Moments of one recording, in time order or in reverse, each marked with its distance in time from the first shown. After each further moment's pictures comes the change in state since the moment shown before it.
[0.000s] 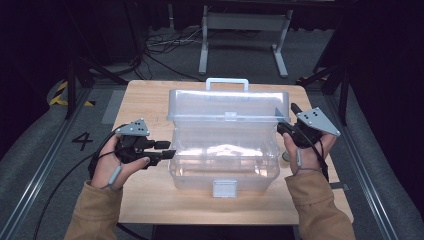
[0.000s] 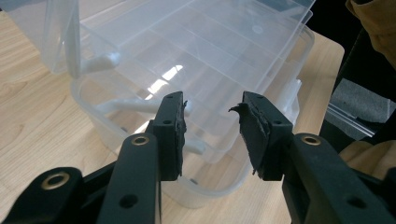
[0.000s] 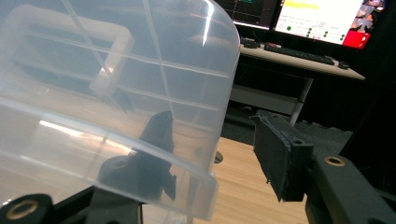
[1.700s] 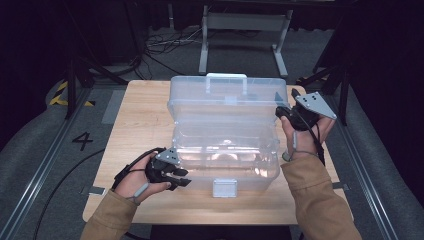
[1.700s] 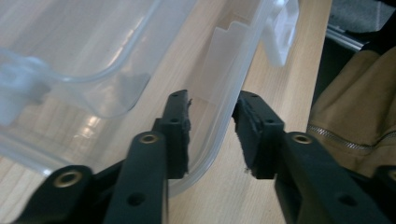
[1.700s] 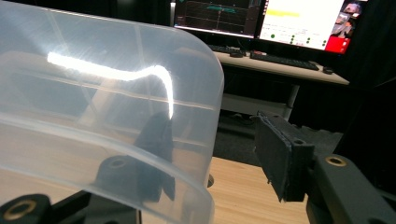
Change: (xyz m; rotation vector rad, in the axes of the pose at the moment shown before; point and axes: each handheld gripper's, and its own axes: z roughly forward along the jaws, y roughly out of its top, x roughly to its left) left arm -0.019 -0.035 0.079 0.264 -0.131 0.121; right arm -0.006 0.020 0.030 -0.032 -0.063 0.031
